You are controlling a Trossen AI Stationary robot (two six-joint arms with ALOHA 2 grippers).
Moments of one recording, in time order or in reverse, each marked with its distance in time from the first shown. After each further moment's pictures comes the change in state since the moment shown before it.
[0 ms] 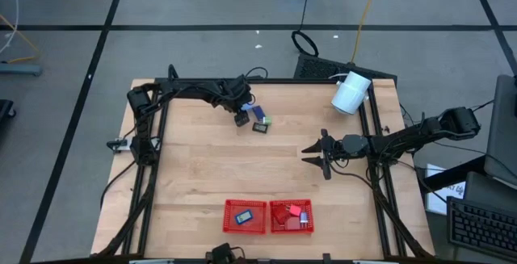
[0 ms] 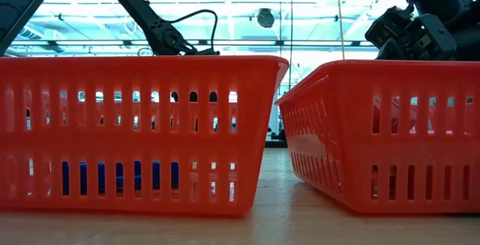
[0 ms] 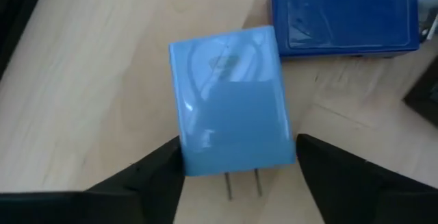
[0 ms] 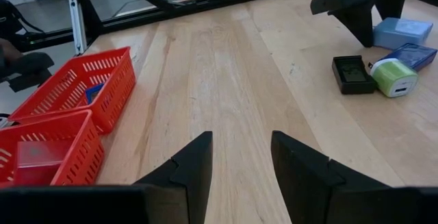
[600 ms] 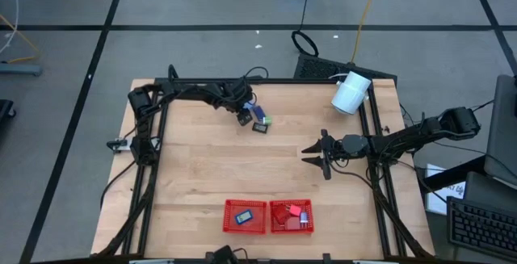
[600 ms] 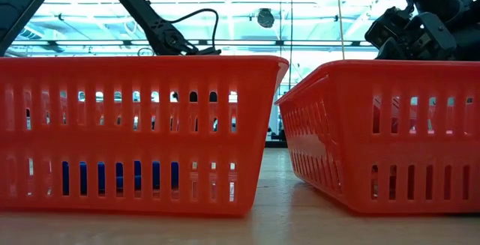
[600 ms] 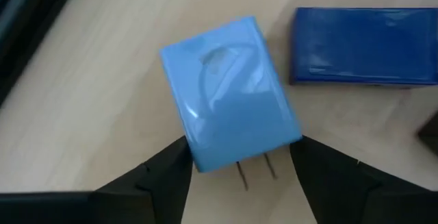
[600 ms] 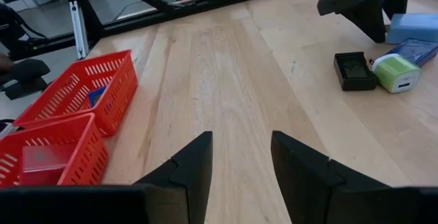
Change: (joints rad) left arm -0.024 0.003 -0.002 0.045 -0.050 -0.106; right arm 0.001 0.000 0.000 0.000 -0.003 0.028
